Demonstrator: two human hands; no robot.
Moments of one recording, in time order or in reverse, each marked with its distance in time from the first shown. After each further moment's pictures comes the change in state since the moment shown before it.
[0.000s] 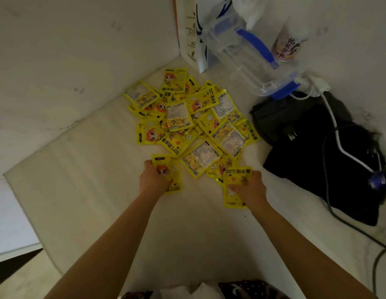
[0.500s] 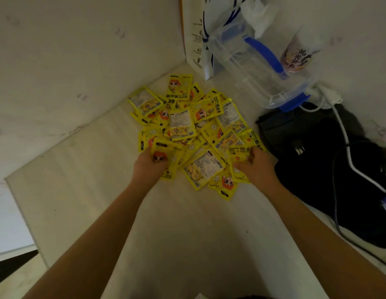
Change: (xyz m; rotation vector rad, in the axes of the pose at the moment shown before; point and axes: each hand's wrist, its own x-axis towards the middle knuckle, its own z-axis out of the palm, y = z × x) left_hand 0.014 0.046 -0.038 -0.146 0.022 0.162; right_hand 0.044 -0.071 -0.031 -0.085 -0.073 -0.388
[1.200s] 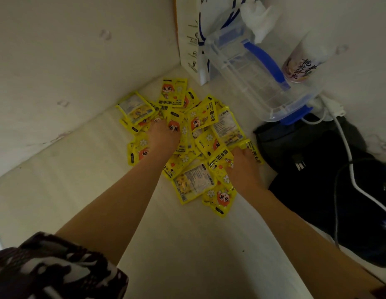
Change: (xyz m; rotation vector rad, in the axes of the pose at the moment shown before) left_hand 0.094 0.079 0.050 0.218 0.097 0.098; right_hand 0.041 -0.012 0.026 -0.544 0.094 -0.131
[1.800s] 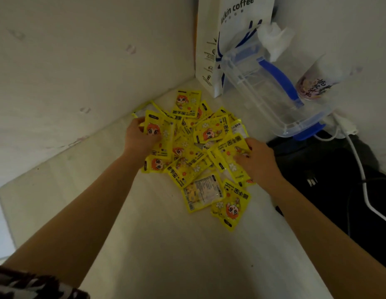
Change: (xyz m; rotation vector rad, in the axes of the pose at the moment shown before) left_hand 0.005 -0.039 -0.076 -0.552 0.079 -0.100; right_hand 0.023 -0.029 -0.055 0.405 -0.007 -0.117
